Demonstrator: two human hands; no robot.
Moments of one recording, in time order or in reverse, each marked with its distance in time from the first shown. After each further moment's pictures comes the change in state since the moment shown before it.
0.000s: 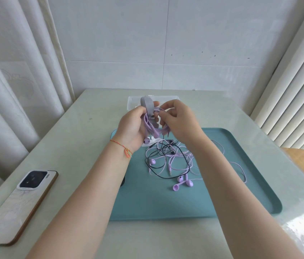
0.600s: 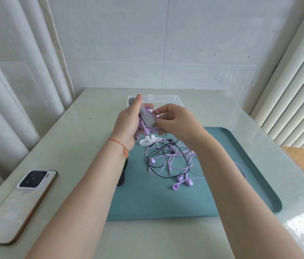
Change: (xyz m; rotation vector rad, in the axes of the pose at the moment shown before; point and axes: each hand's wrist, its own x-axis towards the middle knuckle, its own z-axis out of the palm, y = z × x) left_hand -0.003 0.006 -0.006 0.269 0.154 0.103; right_hand -0.001 0.002 -0.001 0.088 -0.178 0.078
